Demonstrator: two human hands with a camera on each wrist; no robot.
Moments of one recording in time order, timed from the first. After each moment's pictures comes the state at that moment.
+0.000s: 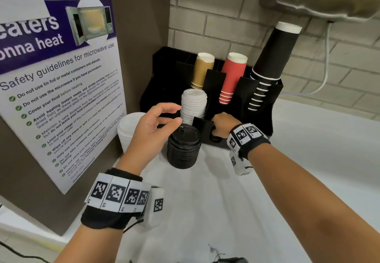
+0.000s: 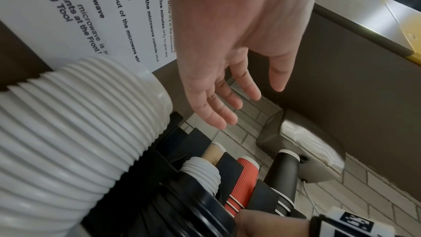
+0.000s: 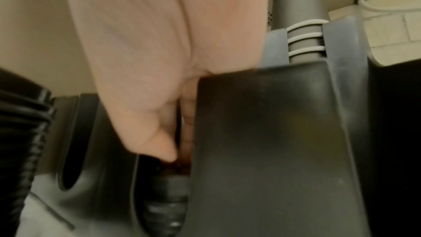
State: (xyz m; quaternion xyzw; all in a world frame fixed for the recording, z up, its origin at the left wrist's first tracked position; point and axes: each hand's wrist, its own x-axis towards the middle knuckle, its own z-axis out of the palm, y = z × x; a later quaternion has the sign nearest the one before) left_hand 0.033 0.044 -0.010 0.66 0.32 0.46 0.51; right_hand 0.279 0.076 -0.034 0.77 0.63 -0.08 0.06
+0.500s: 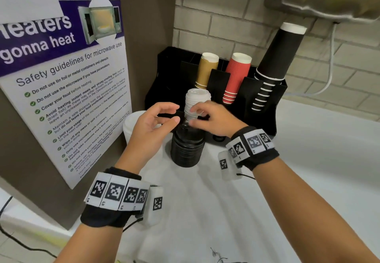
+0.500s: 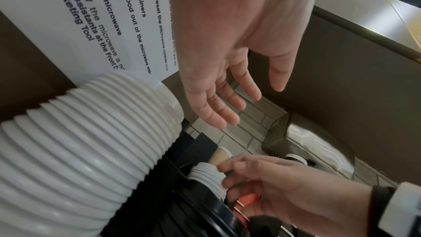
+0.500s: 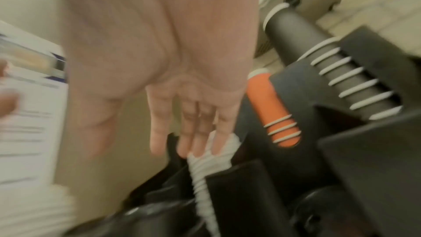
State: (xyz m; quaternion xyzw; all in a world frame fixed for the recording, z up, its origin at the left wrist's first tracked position) left_hand 0.021 0.048 -0.016 0.65 0.31 0.48 0.50; right_hand 0.236 0.054 -0.004 0.64 0.73 -0.15 -0.22
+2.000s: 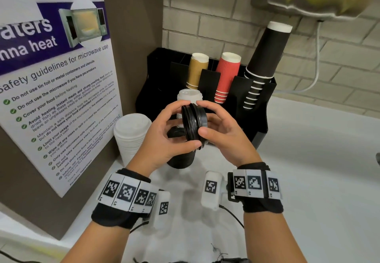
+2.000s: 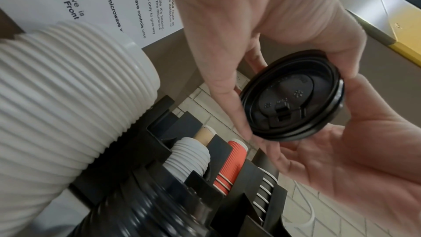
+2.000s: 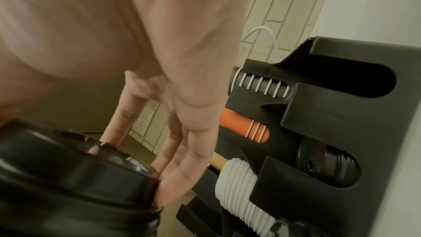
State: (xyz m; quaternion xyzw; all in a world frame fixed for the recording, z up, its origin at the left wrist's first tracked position) left_hand 0.046 0.037 -0.022 0.66 0.16 0.44 0.59; right_hand 0.215 -0.026 -0.003 0.46 0.56 -0.41 -0.56
